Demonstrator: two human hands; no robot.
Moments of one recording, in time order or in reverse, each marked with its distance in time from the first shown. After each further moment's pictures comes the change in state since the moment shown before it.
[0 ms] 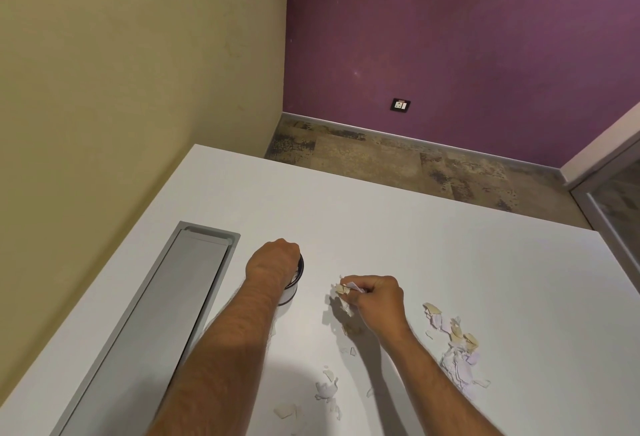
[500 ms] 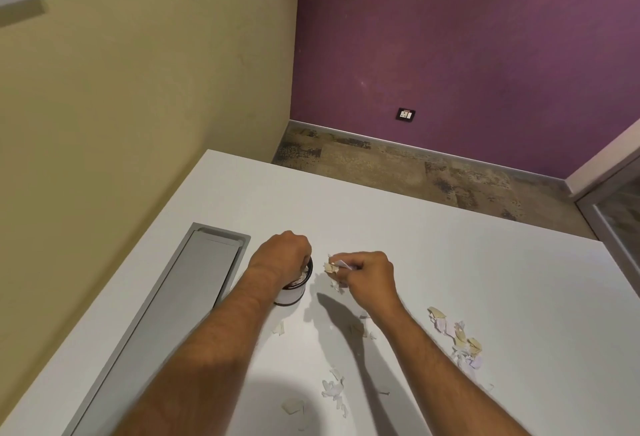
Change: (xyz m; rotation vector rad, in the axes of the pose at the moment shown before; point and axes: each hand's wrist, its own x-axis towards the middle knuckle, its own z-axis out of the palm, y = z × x) left_hand -0.033 -0.012 -0.029 -0.167 0.186 0.128; right_hand -0.003 -0.056 0.022 0.005 -0.086 -0.125
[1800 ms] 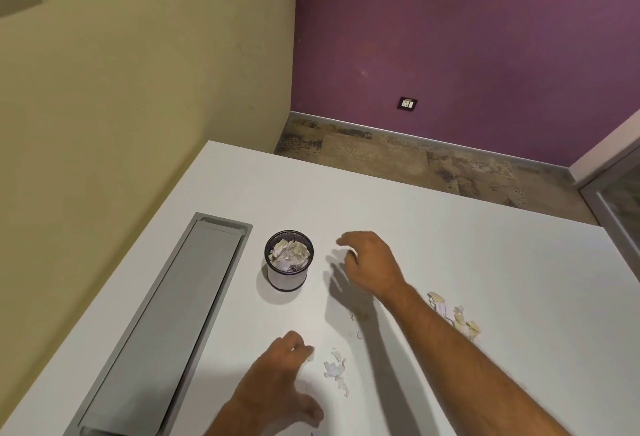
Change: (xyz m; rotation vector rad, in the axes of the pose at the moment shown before) left_hand -0.144 0.015 0.130 -0.360 -0.070 0.143; right_hand 0.022 0.022 -0.017 -0.809 -0.110 -0.461
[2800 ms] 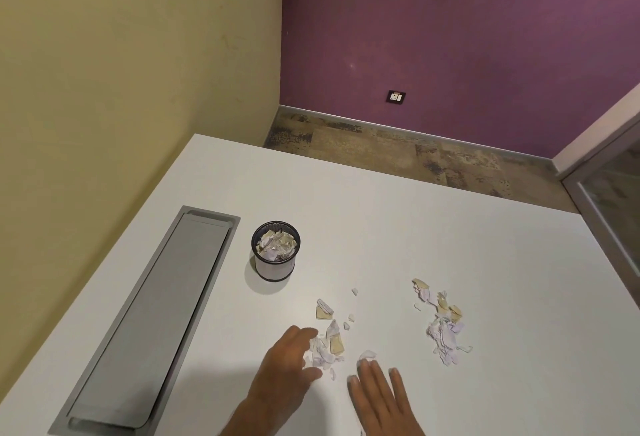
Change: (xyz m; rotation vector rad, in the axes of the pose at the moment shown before) left_hand 0.002 0.026 0.043 -0.285 0.253 -0.061; right_hand -0.250 0.055 0.092 -0.367 -0.236 -0.116
